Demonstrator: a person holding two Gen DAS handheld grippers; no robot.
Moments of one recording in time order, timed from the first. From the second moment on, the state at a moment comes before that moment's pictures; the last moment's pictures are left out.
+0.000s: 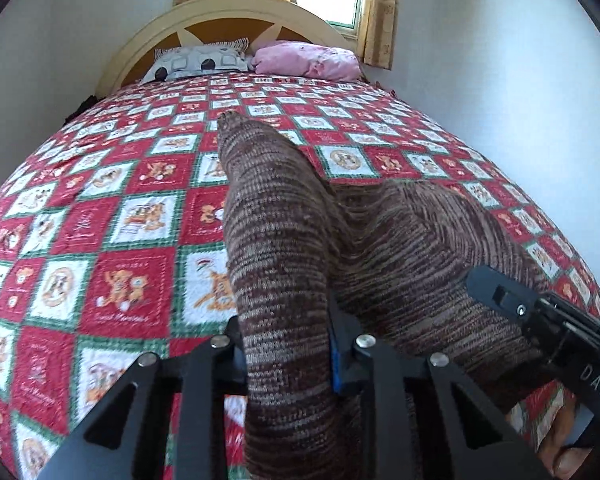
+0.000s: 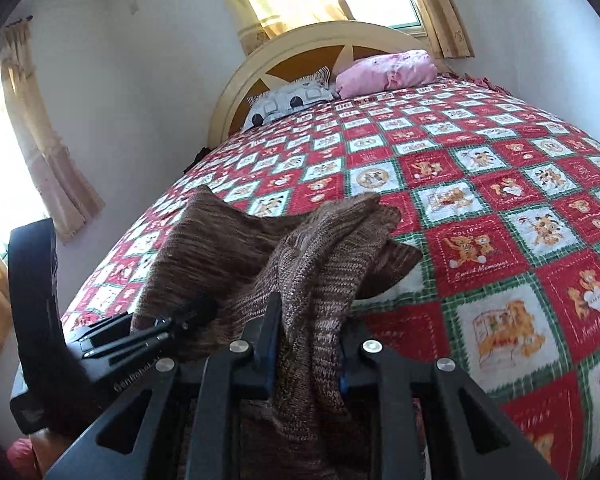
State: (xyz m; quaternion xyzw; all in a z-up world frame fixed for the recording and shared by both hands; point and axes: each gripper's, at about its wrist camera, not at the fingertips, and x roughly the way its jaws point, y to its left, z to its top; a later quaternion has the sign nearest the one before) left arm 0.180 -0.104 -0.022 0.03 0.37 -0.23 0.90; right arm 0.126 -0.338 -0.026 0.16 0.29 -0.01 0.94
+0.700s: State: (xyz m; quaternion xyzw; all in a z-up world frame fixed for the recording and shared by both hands) left arm 0.143 -0.083 -0.016 0.03 0.39 -0.22 0.89; right arm 0.080 -0.312 -0.023 0.21 0.30 0.00 0.93
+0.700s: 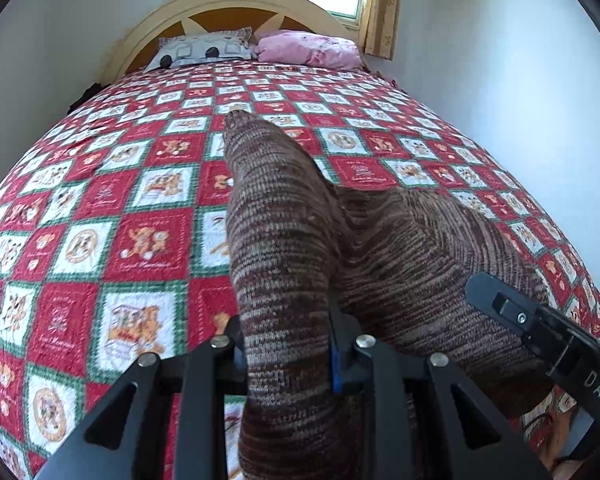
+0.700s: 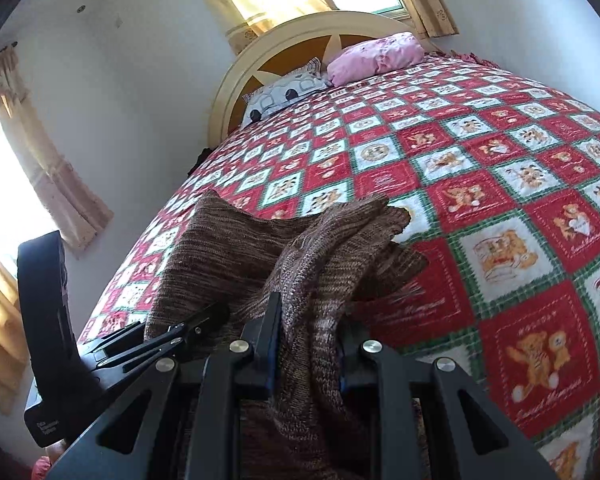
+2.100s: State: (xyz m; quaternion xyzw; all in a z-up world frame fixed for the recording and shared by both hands) left arm 0.142 0.086 -0.019 -0.02 0.40 -0.10 0.91; right arm 0.125 -0.135 -0.027 0.14 0.34 0.11 0.92
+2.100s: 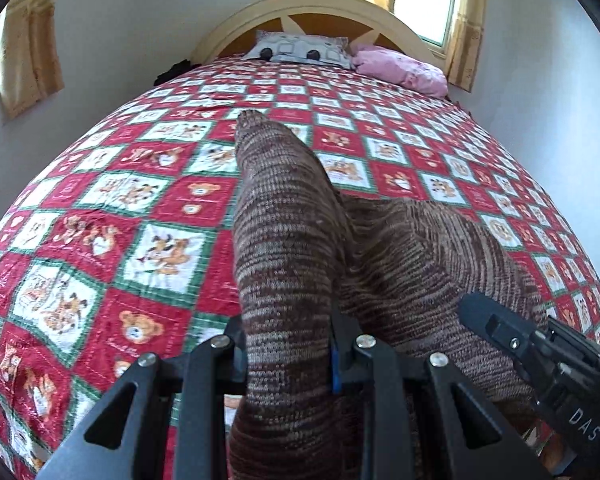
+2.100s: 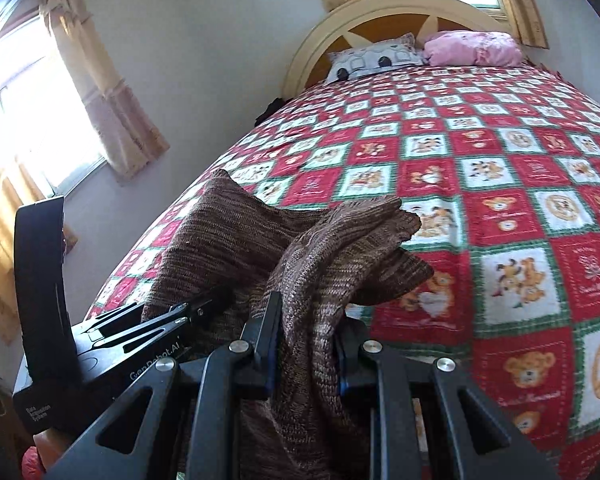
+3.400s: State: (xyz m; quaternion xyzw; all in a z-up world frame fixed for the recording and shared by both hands) left arm 0.237 0.166 -0.085 -0.11 0.41 -0.06 0.90; right arm 0.233 -0.123 -0.092 0.14 0.39 0.12 0.90
